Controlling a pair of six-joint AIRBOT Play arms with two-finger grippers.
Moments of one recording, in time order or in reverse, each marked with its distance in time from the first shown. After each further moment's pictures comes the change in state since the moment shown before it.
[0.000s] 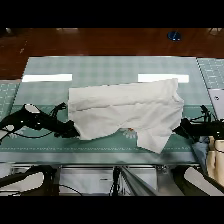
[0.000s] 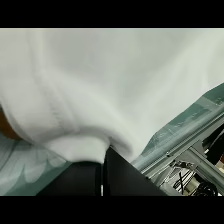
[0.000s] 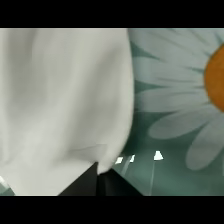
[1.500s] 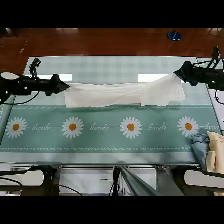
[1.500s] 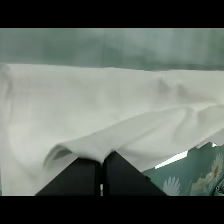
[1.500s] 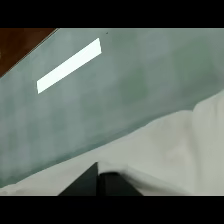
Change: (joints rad) left arm 0.122 -0.166 0.536 -0.264 0.171 0.018; right arm 0.309 -0.332 0.658 0.335 -0.388 0.009
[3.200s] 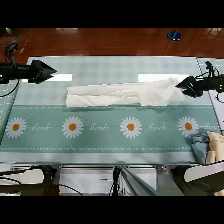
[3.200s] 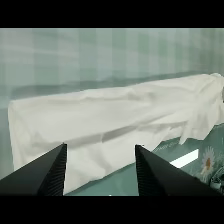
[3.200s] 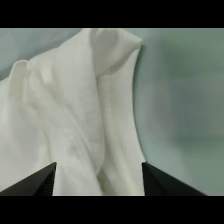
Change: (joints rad) left arm 0.123 0.027 0.215 0.025 -0.203 0.026; right arm -0.161 -0.311 0.239 -0.236 0.423 -0.040
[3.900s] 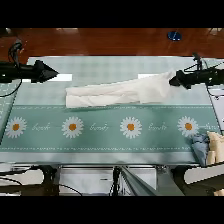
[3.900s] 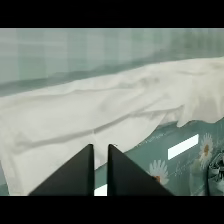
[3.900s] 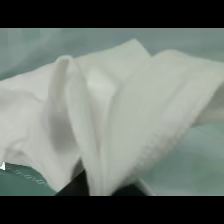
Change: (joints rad) left arm -0.055 0.000 0.000 0.005 -0.019 -0.002; right arm 0.119 0.089 0.021 0.085 0.035 -0.033
